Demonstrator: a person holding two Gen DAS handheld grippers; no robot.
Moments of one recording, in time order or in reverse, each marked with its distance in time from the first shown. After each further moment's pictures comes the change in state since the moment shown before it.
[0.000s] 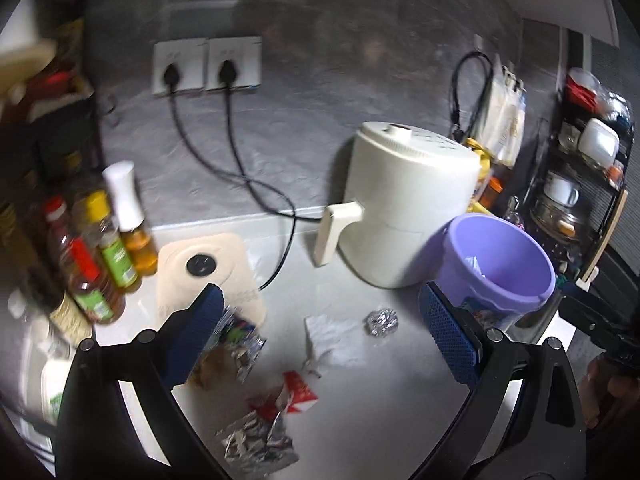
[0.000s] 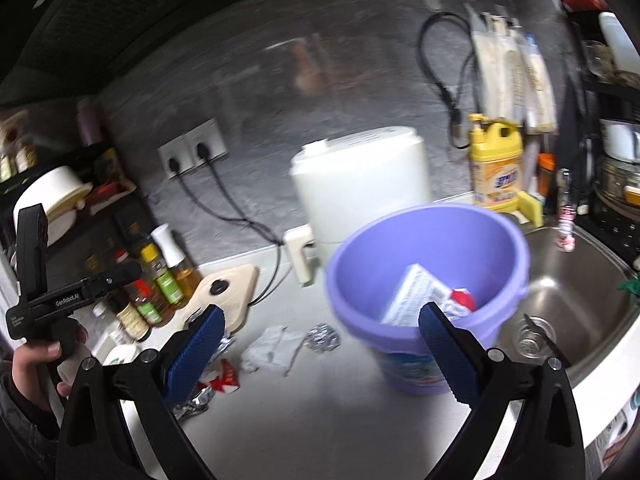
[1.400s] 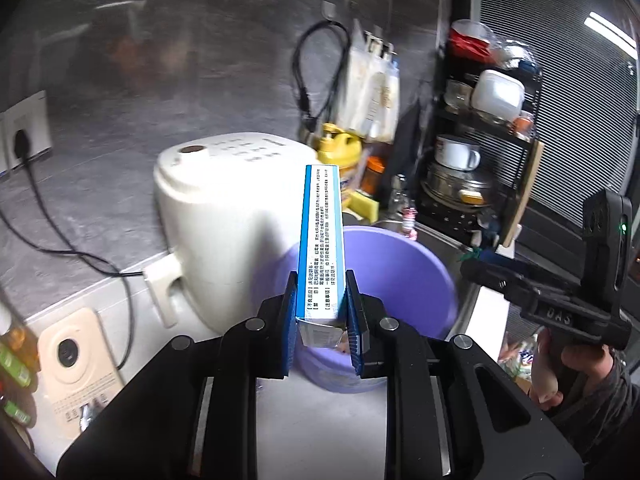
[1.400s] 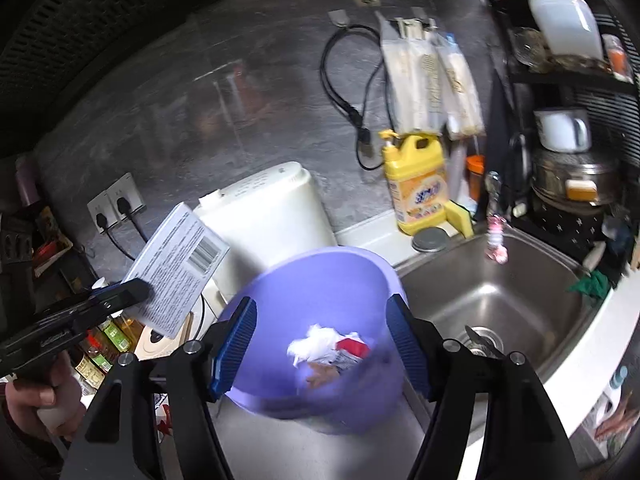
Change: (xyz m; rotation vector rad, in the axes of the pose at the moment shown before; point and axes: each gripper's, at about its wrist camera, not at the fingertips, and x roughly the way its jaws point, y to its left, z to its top) left arm 0.074 -0.161 0.044 0.269 0.022 -0.388; right arm -0.014 -0.096 0.039 0.141 -0.072 -0.208
